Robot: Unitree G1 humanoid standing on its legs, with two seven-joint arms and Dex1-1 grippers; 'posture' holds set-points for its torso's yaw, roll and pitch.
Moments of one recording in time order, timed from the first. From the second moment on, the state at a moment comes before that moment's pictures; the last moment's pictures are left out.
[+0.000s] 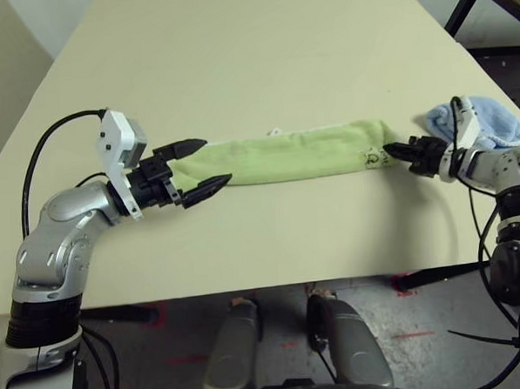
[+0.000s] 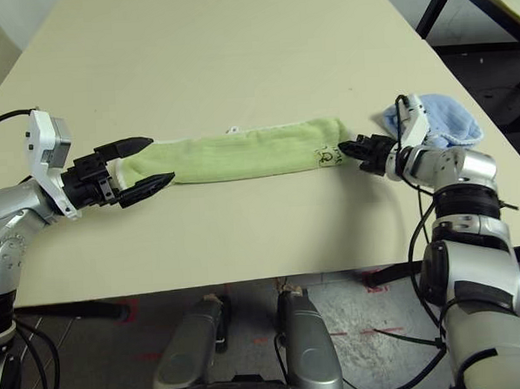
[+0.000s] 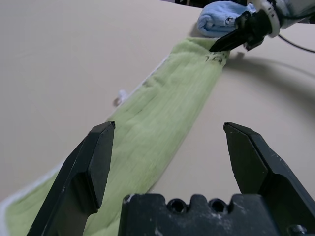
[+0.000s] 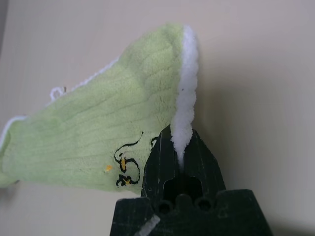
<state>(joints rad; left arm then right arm) -0.30 0.70 0.15 -0.26 -0.53 0.48 -0.94 -0.75 -0.66 -0.32 0.75 0.41 0.93 0.81</state>
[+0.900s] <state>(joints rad) -0.34 0.70 0.10 -0.24 -0.53 0.46 -0.97 -0.73 -0.70 -0.18 0.30 0.58 1.11 1.01</state>
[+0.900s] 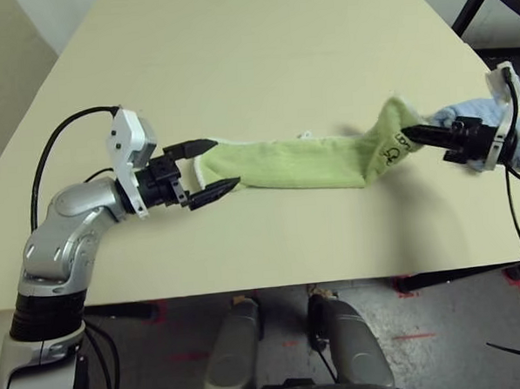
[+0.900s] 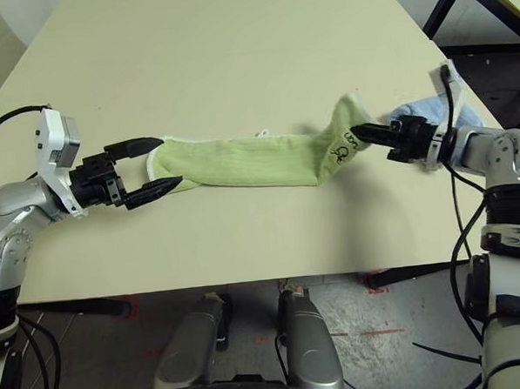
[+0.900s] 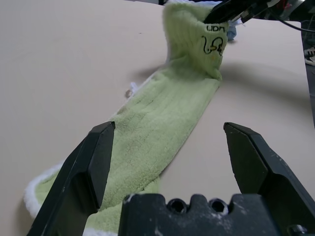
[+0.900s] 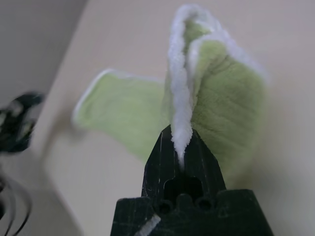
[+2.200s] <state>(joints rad) -0.51 0.57 0.04 -0.20 -0.52 0.50 -0.84 -0.93 -0.57 -0.14 0.62 0.51 0.64 1.09</state>
